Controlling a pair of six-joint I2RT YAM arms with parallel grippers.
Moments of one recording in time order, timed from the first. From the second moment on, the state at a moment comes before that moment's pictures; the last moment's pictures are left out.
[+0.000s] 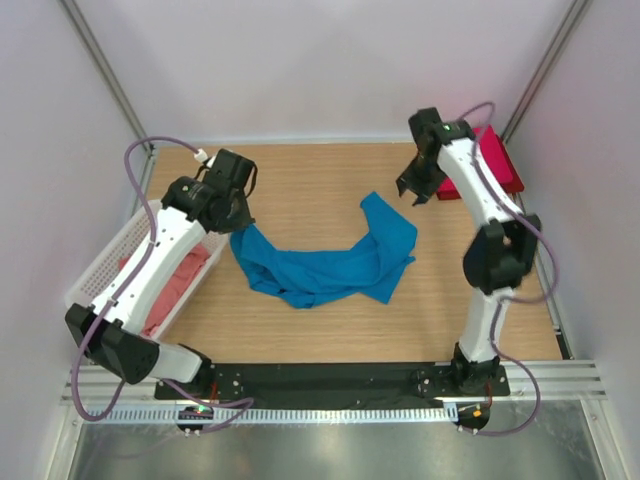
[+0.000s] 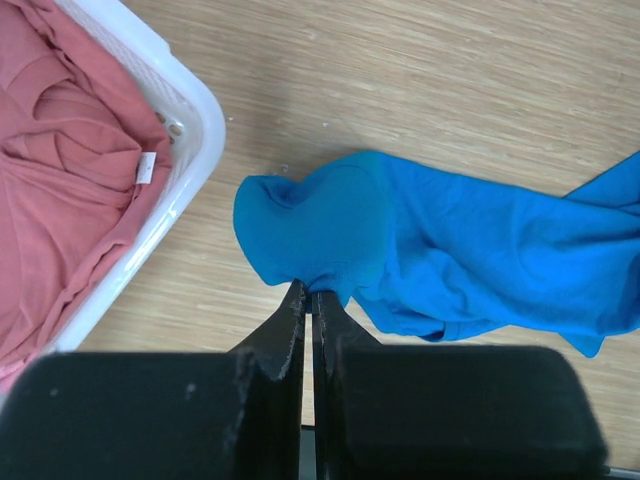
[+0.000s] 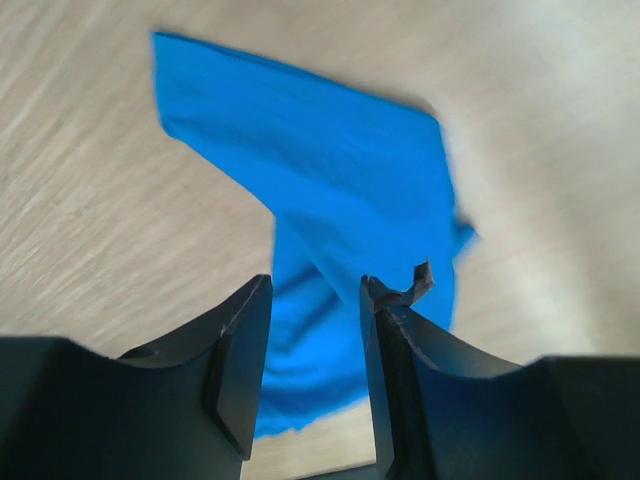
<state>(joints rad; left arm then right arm) -0.47 1.40 1.53 -1.14 -0.34 -0.63 0.24 2.09 2.09 -1.25 0.13 0.85</state>
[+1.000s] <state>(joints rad) -0.45 1.44 1.43 -0.99 -0.21 -0.52 0.61 1.51 0.87 -0.89 0.07 1.76</state>
